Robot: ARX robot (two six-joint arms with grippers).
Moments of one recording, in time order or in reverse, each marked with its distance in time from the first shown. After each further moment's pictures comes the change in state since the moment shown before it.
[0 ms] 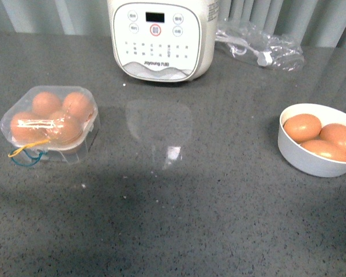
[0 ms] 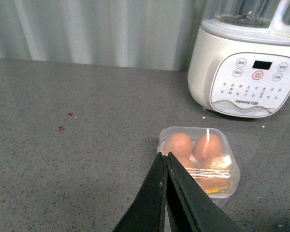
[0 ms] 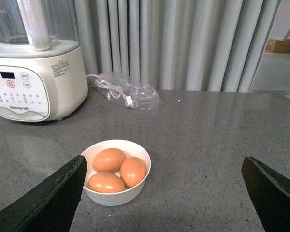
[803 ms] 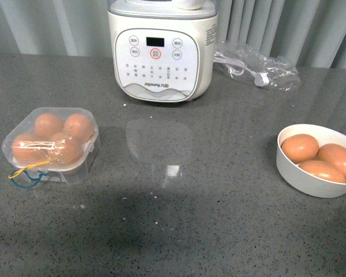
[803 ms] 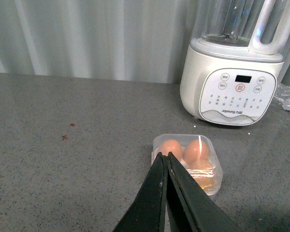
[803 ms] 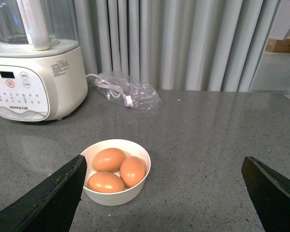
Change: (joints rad) left arm -0.001 -0.502 -0.002 -0.459 0.000 0.000; right arm 0.000 0.000 0.000 0.000 0.000 0.000
